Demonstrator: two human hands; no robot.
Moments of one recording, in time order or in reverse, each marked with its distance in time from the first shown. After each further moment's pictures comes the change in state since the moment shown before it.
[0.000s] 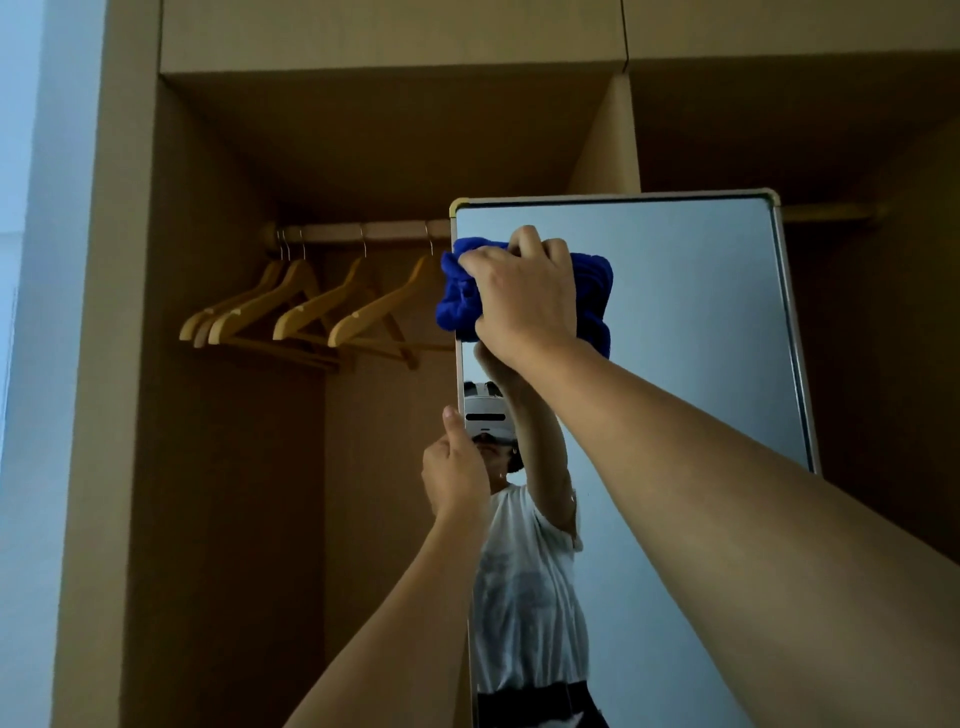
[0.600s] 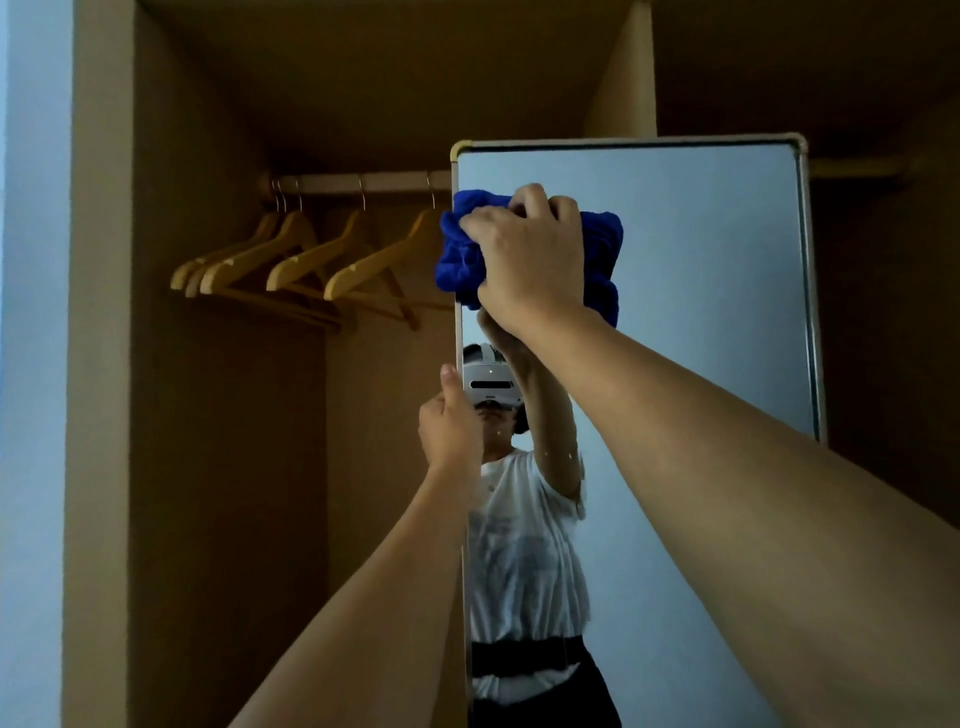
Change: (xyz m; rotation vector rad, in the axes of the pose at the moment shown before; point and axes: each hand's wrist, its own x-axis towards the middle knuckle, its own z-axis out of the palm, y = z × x) left_hand -0.002 0.001 -0.004 -0.020 -0.065 -0.021; right_hand -0.013 0.003 0.008 0.028 0.018 -0.015
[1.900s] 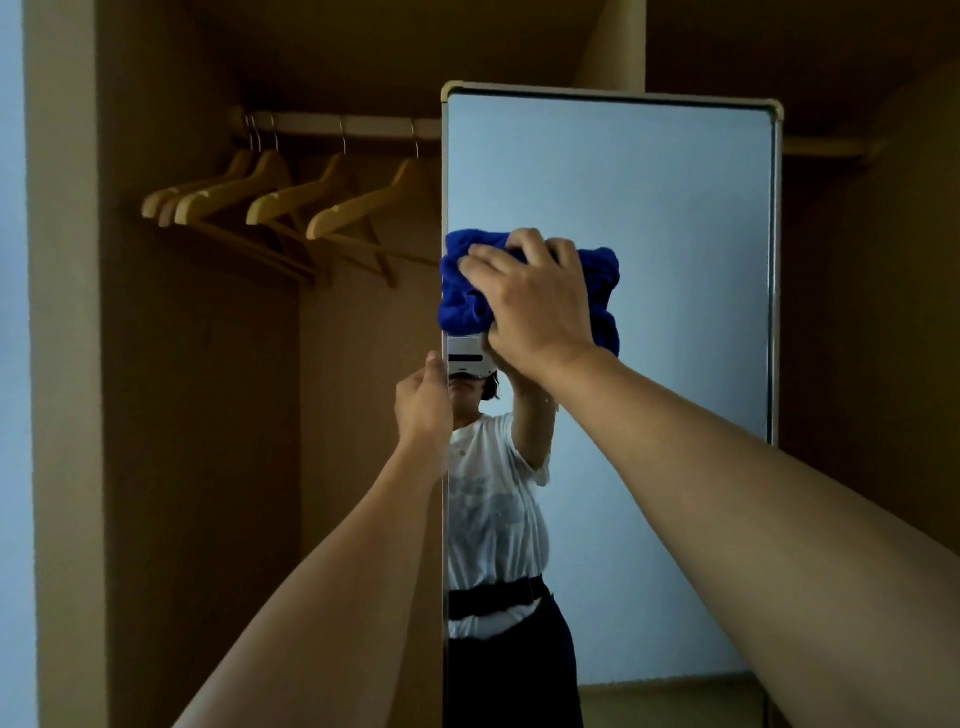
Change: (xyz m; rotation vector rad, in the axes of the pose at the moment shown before) left_hand -0.032 -0.006 -0.027 -0.009 -0.101 -0.054; right_hand -0.074 0.000 0.006 -0.071 -0.052 -0.169
